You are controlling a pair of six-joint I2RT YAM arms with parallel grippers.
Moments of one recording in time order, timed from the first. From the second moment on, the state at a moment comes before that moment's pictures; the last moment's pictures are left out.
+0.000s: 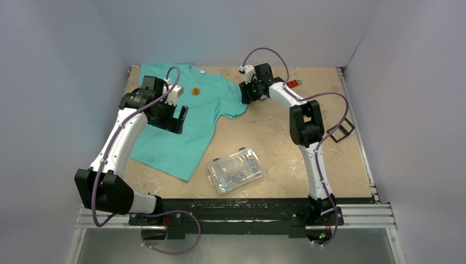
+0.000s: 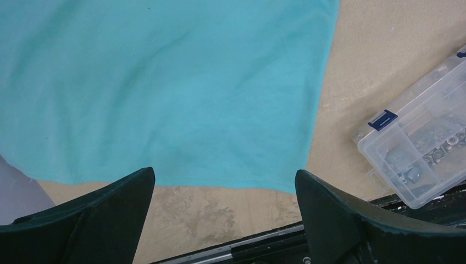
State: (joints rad) left arm -0.15 1.38 1.35 -1.06 0.08 0.15; right arm 0.35 2.45 2.06 -0.45 -0.32 -0.18
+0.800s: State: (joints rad) left arm -0.16 1.40 1.30 -0.99 0.22 0.17; right arm 0.32 1.99 1.47 -0.54 -0.33 -0.39
